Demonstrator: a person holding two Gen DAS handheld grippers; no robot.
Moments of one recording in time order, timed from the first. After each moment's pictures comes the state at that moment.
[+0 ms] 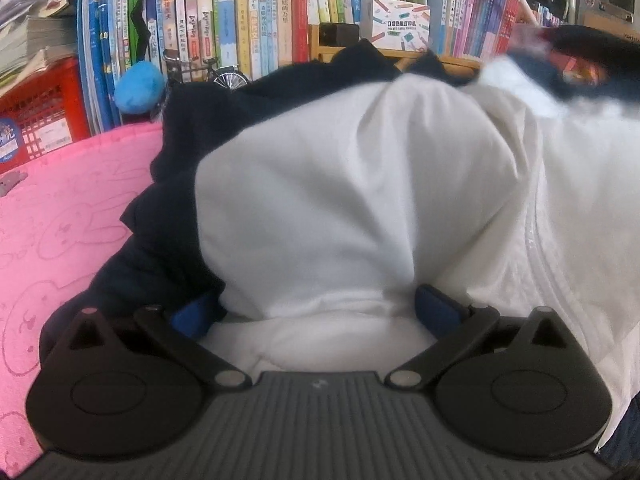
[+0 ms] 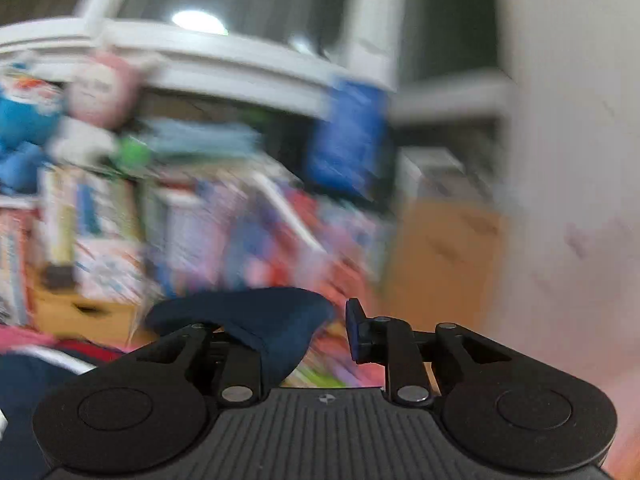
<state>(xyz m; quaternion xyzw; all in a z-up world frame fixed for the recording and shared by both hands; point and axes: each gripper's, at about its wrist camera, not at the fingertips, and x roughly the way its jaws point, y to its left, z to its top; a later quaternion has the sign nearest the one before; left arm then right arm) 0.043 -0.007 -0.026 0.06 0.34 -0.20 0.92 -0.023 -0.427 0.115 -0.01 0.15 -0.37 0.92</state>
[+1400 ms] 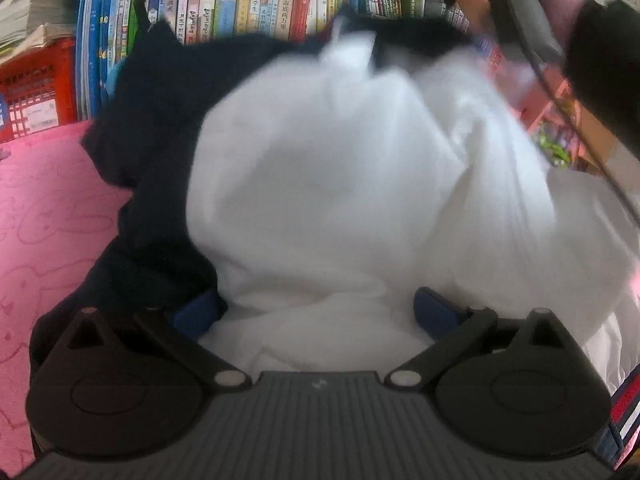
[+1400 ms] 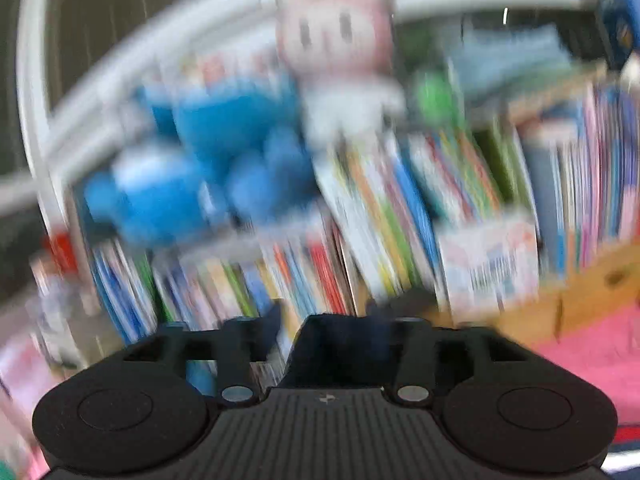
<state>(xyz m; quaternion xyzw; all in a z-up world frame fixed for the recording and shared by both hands) 0.043 0.016 -0.022 0.01 0.34 -0.24 0.91 0.207 -0.221 0.141 0.15 0.20 0.00 0.97</state>
